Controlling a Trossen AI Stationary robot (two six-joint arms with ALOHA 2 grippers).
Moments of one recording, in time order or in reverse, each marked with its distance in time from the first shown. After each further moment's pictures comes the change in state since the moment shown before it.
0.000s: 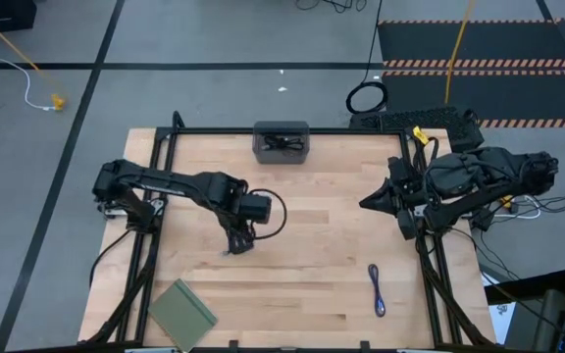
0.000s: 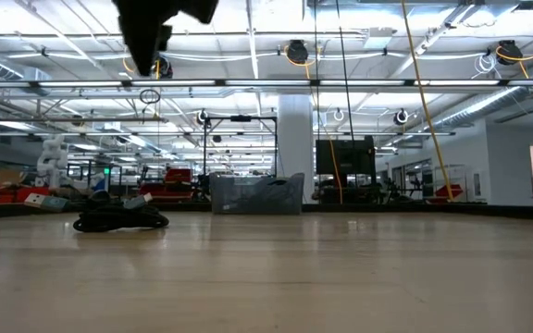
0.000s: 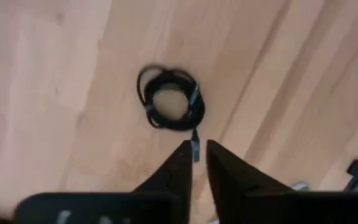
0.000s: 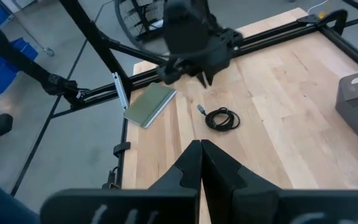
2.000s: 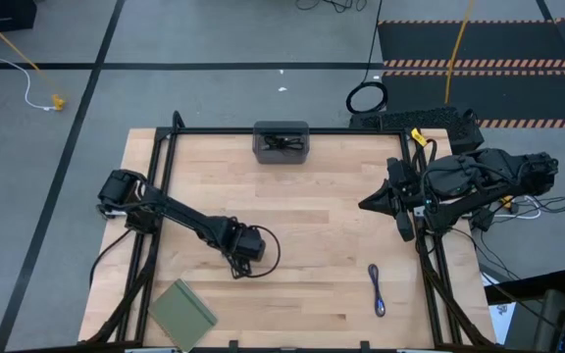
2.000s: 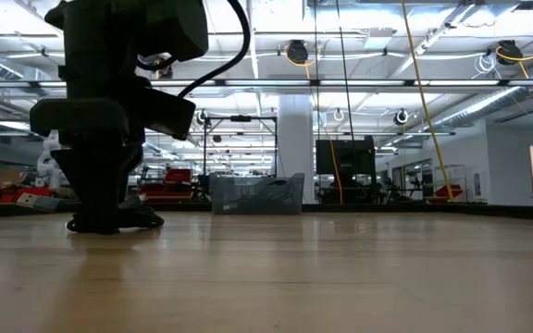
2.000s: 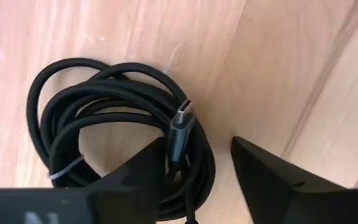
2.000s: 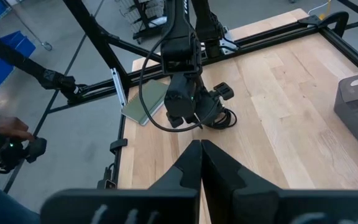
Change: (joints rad) left arm -0.155 0.091 -0.583 0.705 -0.092 -0.066; right arm 0.000 0.000 -0.013 0.006 0.000 -0.024
